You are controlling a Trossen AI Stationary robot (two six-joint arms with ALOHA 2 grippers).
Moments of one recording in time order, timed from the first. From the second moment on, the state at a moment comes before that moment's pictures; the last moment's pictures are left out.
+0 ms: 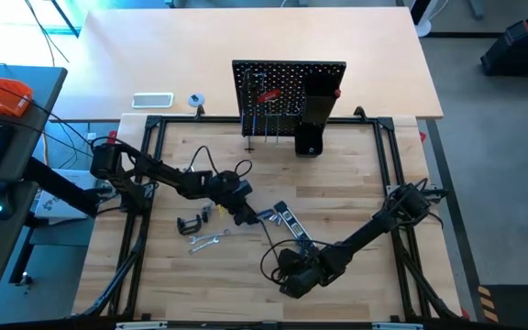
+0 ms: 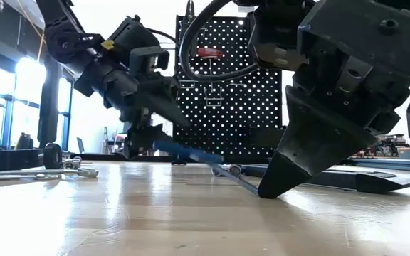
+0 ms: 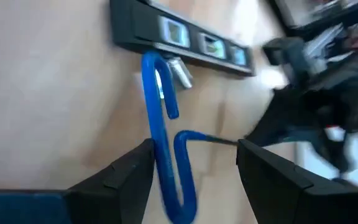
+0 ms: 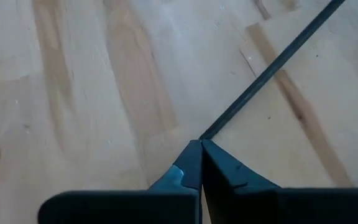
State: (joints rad) left arm 0.02 1.71 0.63 0.47 0.40 -0.78; right arm 0.57 2.11 1.23 -0.25 0.49 0.84
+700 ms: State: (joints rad) left arm -0.02 1.74 0.63 0.36 0.26 -0.72; right arm 0.55 2.11 1.23 -0.23 0.54 0.81
